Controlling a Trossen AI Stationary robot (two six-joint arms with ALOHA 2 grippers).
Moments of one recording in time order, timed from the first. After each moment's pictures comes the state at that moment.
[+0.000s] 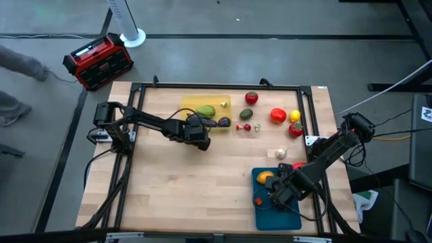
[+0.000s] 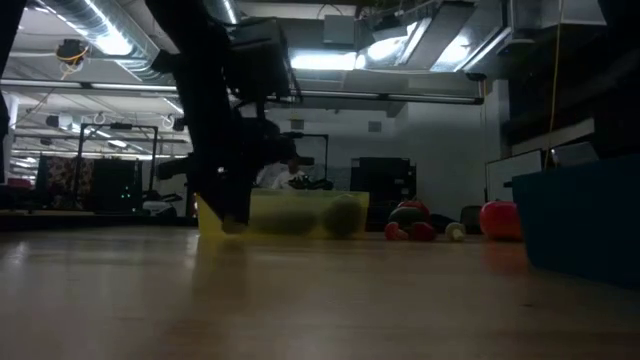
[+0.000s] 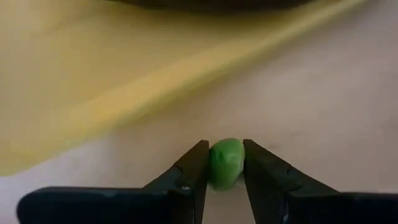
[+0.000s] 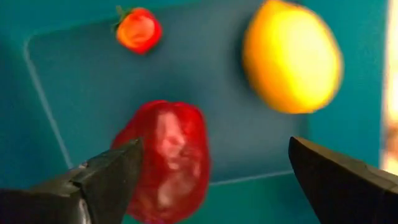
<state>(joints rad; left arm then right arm) 0.05 1.73 0.98 -0.53 -0.31 -1.08 0.75 1.56 1.12 -1.02 0.04 0.88</state>
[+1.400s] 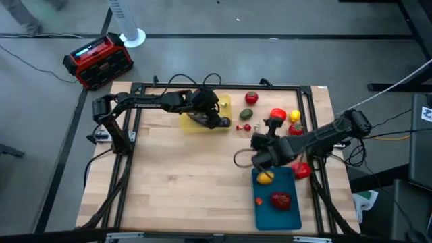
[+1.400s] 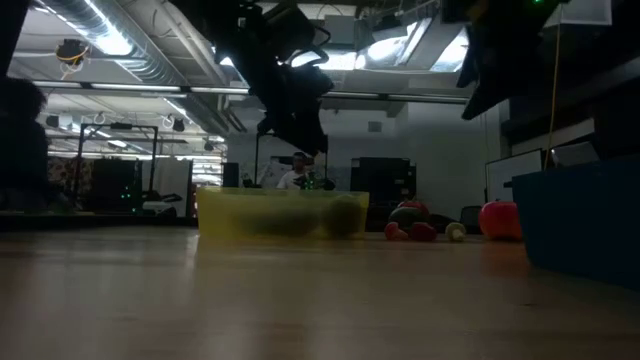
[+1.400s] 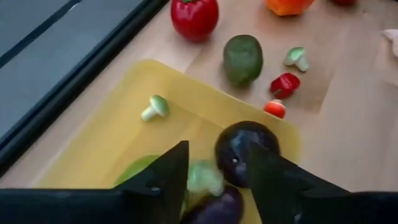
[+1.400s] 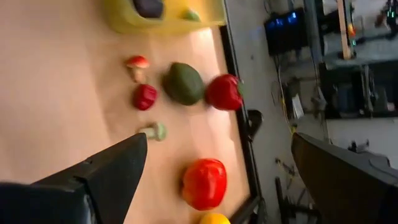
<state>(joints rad) 0.34 1.70 1.22 -0.31 -0.14 -0.17 0.34 1.55 1.25 -1.30 0.90 0.48</state>
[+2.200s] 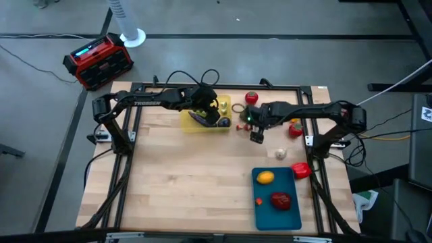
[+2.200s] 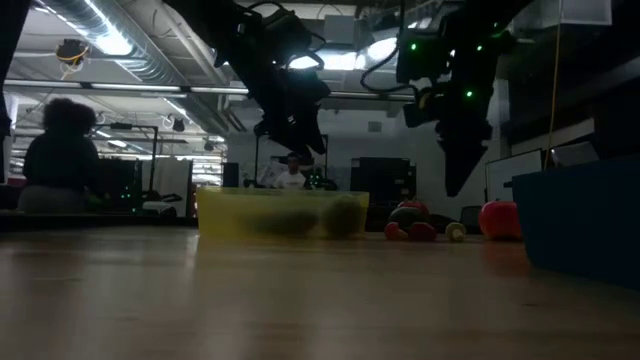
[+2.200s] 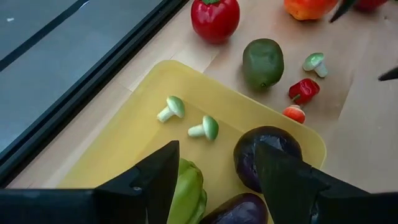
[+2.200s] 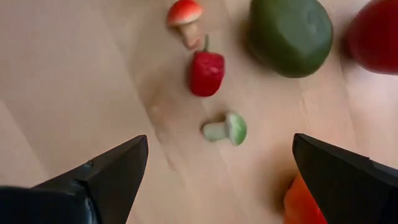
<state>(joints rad) 0.38 1.70 1.22 -0.31 -0.14 -0.17 -0.25 1.56 1.06 -0.84 0.17 0.07</state>
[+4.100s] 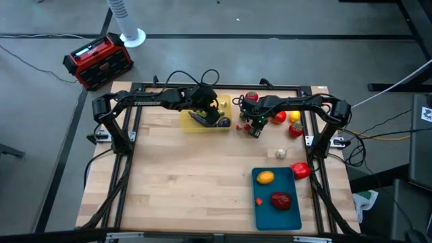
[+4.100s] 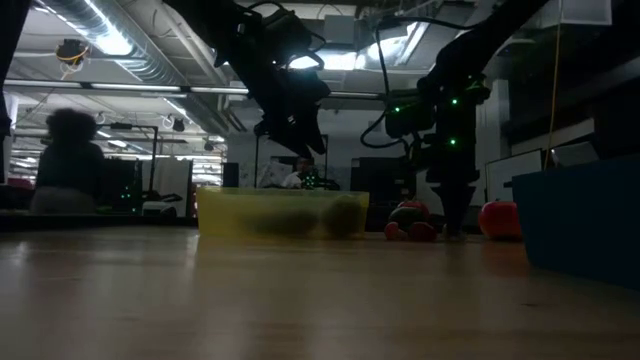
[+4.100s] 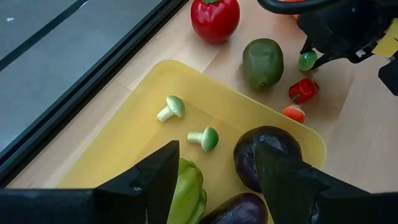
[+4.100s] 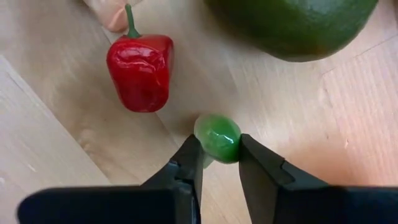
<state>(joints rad) 0.38 1.70 1.22 -0.31 -0.14 -0.17 -0.41 1.75 1.05 -0.78 0.09 0.06</state>
